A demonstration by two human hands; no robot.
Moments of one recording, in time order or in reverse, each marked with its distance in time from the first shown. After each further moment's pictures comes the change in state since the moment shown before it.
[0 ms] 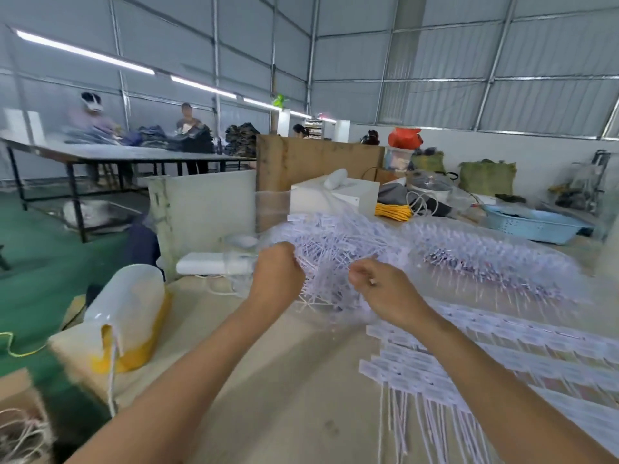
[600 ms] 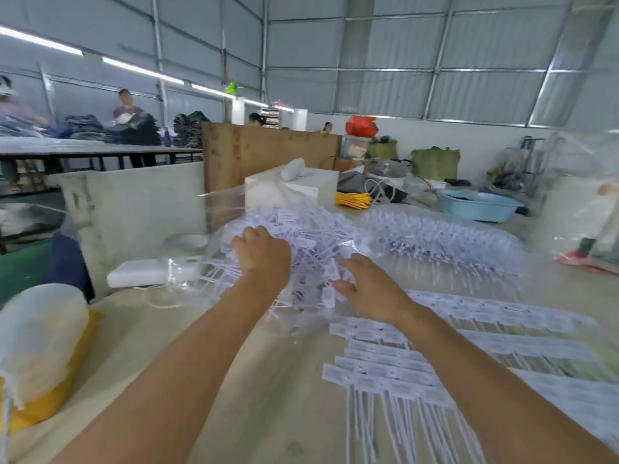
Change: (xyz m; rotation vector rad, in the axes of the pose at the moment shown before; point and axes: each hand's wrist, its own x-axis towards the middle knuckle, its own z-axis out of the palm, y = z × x) left_hand 0.043 0.028 0.051 0.874 -0.320 0.099; right_hand 0.011 0.047 -0.010 -0.338 -0.092 0.108
